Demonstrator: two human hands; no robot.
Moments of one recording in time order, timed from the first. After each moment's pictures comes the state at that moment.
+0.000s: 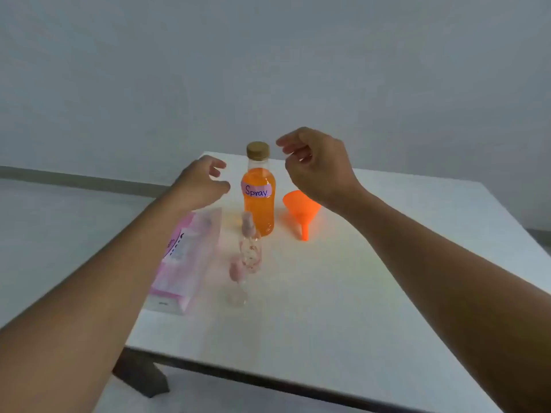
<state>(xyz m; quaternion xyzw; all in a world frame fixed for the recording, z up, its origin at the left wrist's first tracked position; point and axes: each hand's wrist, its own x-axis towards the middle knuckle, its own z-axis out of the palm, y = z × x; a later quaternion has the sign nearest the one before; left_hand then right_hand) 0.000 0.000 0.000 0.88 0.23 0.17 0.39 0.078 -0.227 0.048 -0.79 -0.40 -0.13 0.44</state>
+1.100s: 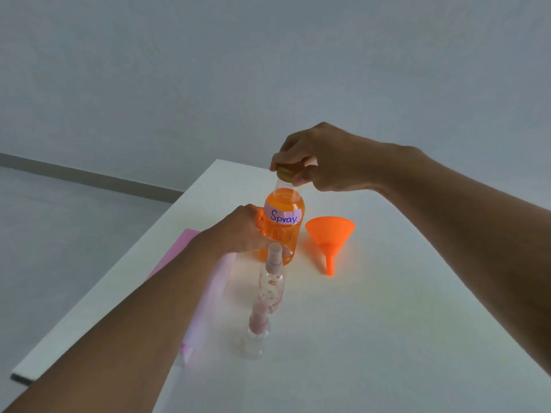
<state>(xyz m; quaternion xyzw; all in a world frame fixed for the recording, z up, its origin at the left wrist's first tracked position) 0.048 -0.004 -0.066 0.92 0.12 0.01 0.38 0.124 -0.168 0.098 -0.81 -0.59 0.00 0.05</state>
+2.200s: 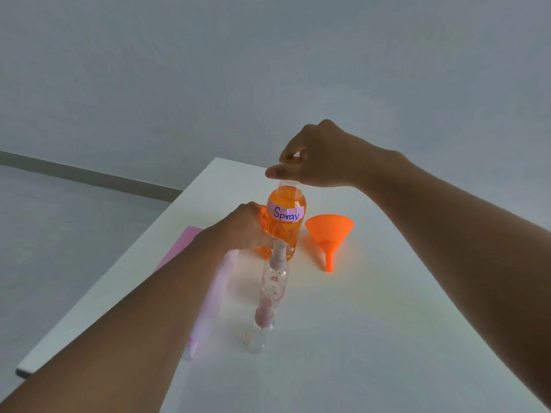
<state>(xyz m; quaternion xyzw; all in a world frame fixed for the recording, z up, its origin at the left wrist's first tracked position) 0.046 -0.003 -0.064 0.92 0.10 0.00 0.39 0.109 -0.149 0.094 -0.87 -0.48 -0.04 0.08</state>
